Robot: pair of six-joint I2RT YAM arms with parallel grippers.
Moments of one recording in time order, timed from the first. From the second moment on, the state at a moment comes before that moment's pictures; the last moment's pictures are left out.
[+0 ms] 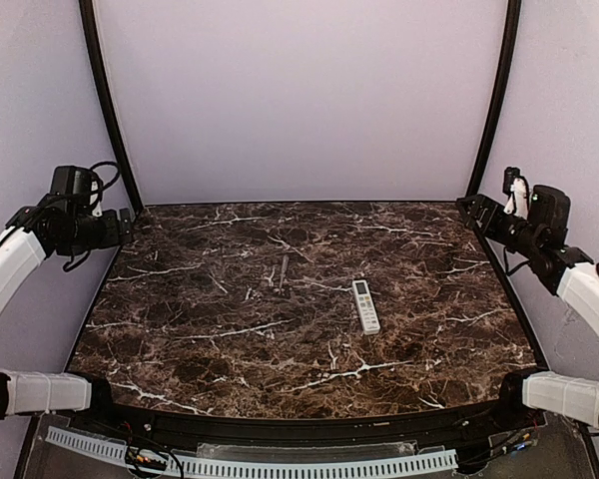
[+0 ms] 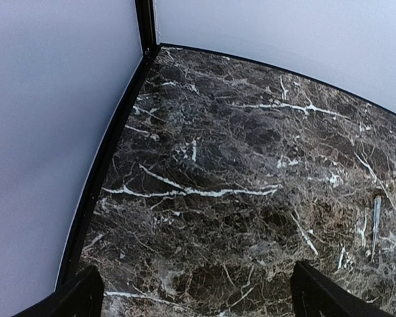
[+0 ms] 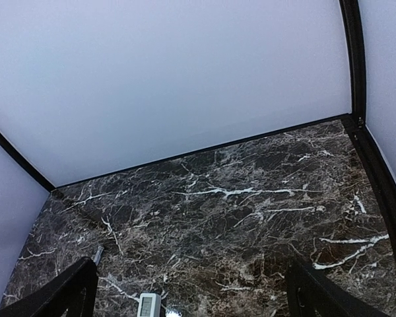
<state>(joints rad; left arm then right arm) -0.09 1.06 1.09 -0.75 -0.22 -0.28 0.04 0.92 0.72 -0.05 -0.25 0.39</state>
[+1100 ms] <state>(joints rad) -0.09 0.86 0.91 -0.85 -0.02 -0.25 0.43 1.23 0.99 -0.58 -0.13 0.49</state>
